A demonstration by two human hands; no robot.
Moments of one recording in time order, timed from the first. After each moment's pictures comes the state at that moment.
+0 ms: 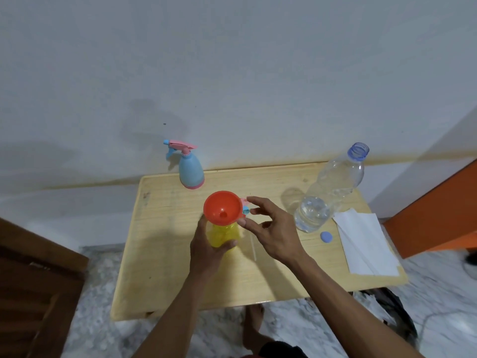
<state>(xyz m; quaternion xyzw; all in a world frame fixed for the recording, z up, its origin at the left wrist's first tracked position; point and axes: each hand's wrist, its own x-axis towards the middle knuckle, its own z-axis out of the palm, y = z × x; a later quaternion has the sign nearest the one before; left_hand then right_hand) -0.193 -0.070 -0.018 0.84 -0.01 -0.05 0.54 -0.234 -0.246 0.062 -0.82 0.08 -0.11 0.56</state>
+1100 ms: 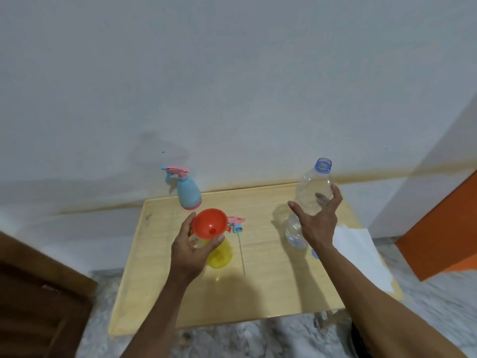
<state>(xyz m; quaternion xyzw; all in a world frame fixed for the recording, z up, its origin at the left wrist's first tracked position) -0.200 -0.077 0.057 0.82 -0.01 -0.01 0.57 -0.227 -0.373 0.054 -0.72 0.29 -0.29 0.56</state>
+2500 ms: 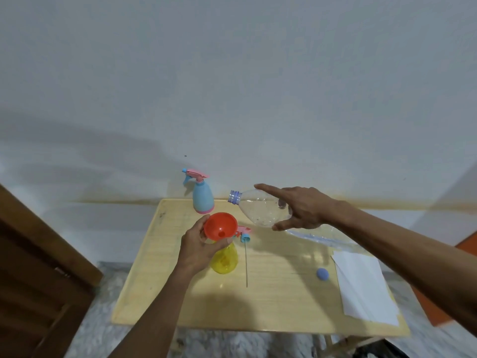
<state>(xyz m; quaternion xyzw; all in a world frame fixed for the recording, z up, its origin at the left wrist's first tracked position) -0.194 -0.079 0.071 0.82 -0.02 -0.03 0.57 -0.182 -0.369 0.182 -0.97 -0.20 0.10 0.04</state>
